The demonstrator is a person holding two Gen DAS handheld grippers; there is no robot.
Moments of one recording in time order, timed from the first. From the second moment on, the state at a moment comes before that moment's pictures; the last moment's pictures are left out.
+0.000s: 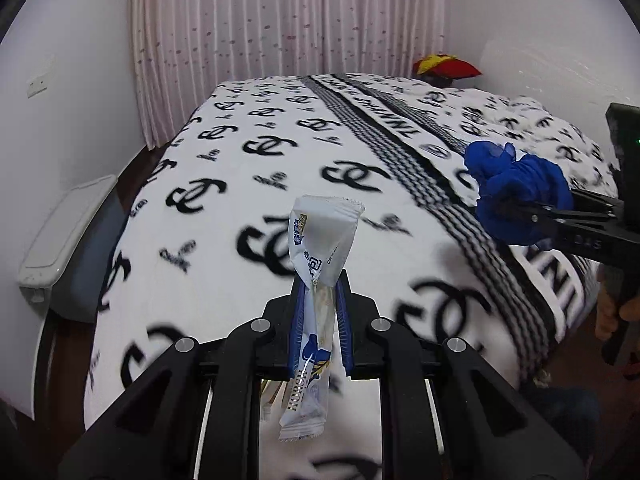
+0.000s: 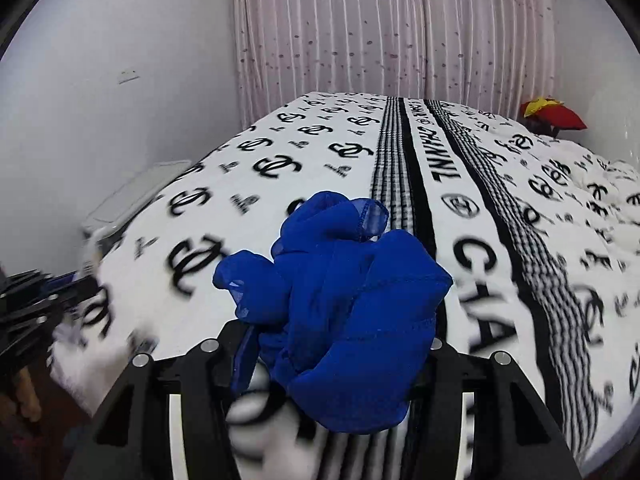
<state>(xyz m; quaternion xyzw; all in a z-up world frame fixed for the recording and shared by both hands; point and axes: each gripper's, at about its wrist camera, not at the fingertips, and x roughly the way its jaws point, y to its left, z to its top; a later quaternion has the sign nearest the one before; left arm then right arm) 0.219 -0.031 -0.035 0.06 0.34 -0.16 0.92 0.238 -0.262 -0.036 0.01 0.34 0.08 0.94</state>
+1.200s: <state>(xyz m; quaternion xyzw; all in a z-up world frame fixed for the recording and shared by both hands) 0.074 -0.097 -0.335 0.02 0.64 -0.25 0.72 0.041 -0.246 -0.318 0.06 0.59 0.08 0.80</state>
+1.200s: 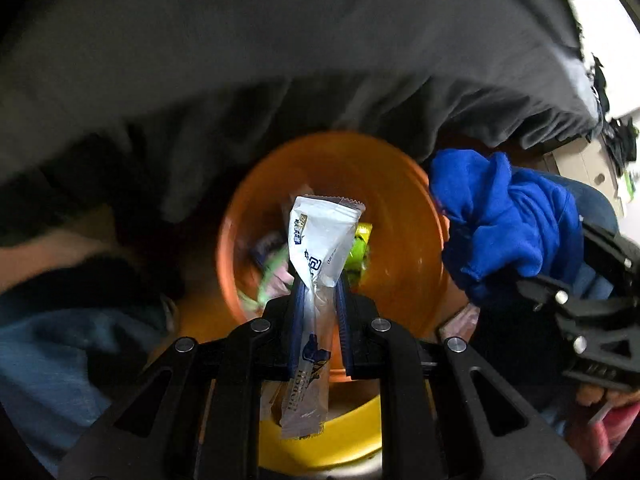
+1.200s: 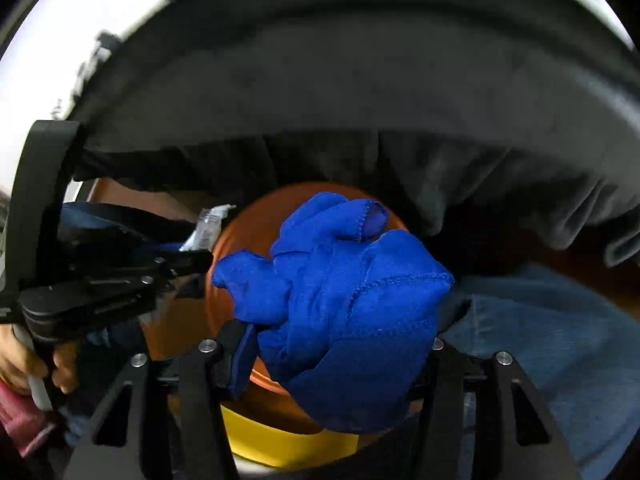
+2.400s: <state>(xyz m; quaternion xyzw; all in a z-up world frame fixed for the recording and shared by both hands) 0.095 -0.068 -0.243 0.00 0.54 -0.15 0.83 0.053 -0.265 -0.221 0.10 0.47 0.05 0.88</state>
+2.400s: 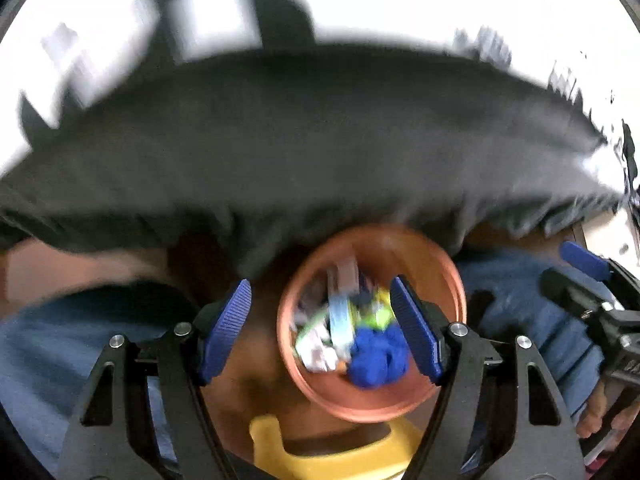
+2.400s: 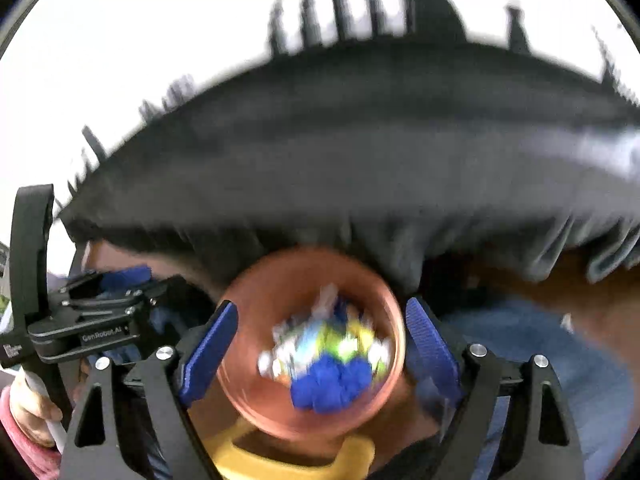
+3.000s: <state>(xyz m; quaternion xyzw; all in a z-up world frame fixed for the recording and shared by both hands) 0.055 -0.038 -0.003 0.03 0.18 -0.03 0.98 0.017 -0.254 -0.015 0.02 0.12 0.01 0.99</state>
